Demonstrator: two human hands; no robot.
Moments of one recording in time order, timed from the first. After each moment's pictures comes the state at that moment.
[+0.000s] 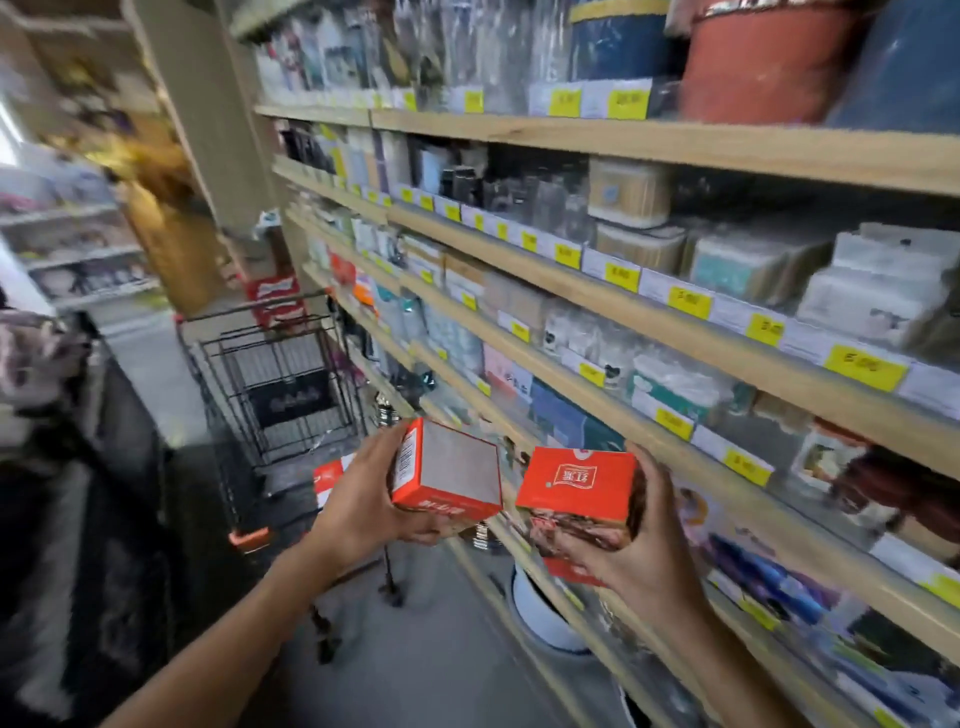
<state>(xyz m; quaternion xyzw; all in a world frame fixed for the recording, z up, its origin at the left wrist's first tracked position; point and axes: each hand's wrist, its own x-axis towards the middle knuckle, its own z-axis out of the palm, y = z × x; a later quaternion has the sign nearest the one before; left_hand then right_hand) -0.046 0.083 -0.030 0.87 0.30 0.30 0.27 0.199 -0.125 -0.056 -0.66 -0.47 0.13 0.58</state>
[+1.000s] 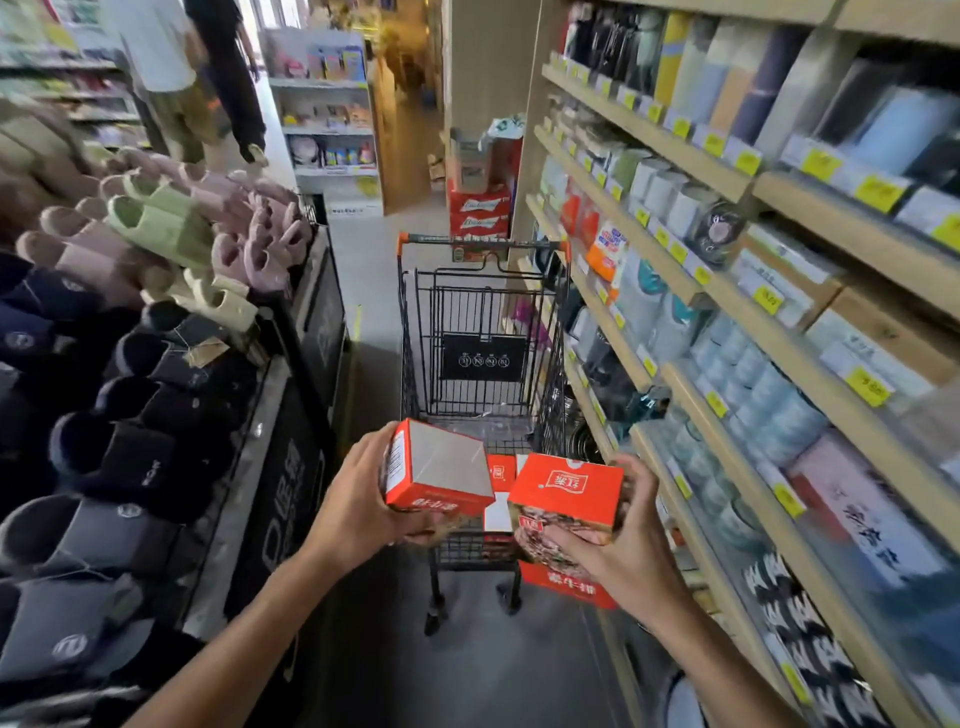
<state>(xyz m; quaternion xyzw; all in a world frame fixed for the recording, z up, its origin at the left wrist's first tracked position) -0.301 0.364 -0.107 0.71 0.55 0.35 0.27 0.015 0.317 -0.128 -0.60 -0.61 0.32 0.42</state>
